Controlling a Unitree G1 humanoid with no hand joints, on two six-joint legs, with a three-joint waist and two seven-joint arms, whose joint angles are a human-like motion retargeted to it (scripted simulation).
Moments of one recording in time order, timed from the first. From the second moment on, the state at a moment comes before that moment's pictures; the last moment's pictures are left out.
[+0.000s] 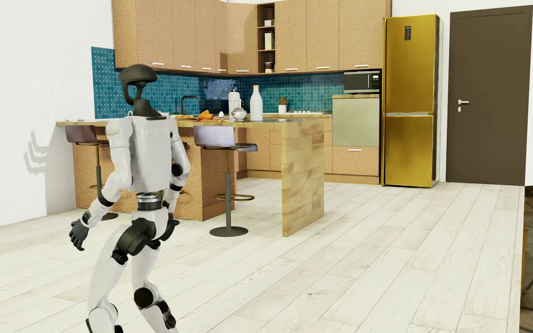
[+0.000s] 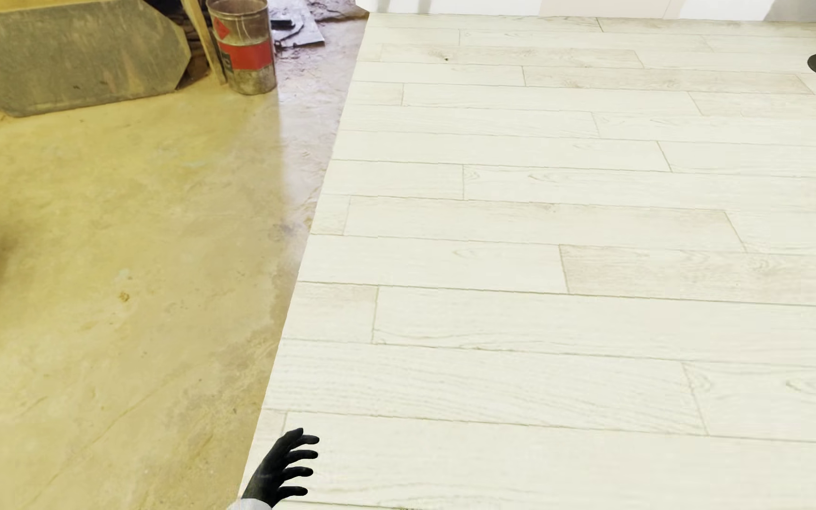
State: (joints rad) body -0.39 -0.30 -0.15 0.17 -0.02 -0.02 0.05 0.04 0.03 0.83 0.85 0.11 0.26 -0.41 -0.57 0.15 -0.20 -0.12 0.01 -0.11 0.02 0.61 0.69 0.03 0.00 0.01 0.10 0.00 -0.08
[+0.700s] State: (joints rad) body -0.47 -0.27 -0.13 0.12 -0.02 -0.02 0.01 0.05 0.04 1.04 0.78 0.14 0.25 -0.32 -0.54 0.14 -0.22 0.10 0.02 -0.11 0.01 0.61 0.74 0.04 -0.01 -0.03 0.09 -0.03 -0.09
